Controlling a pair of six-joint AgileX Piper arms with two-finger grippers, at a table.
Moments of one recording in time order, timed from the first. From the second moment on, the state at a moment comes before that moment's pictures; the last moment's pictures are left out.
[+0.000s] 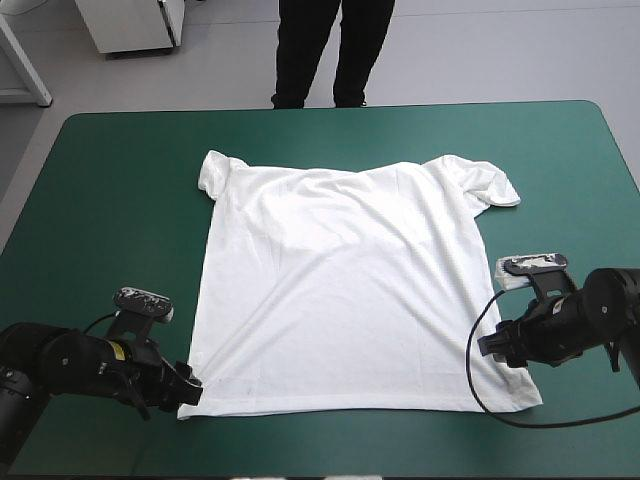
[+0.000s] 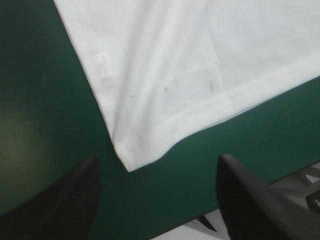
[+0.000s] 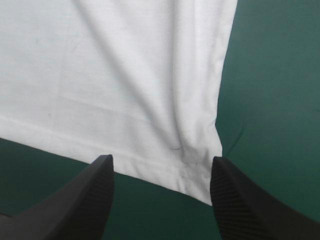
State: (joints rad) left arm -0.27 0.88 -0.77 -0.22 1.23 0.12; right arm 0.09 1.05 -0.89 0.17 1.22 -0.17
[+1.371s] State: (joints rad) left arm -0.27 1.27 -0.62 -0.18 1.00 0.24; right arm 0.12 1.07 -0.89 0.02 1.23 -0.10
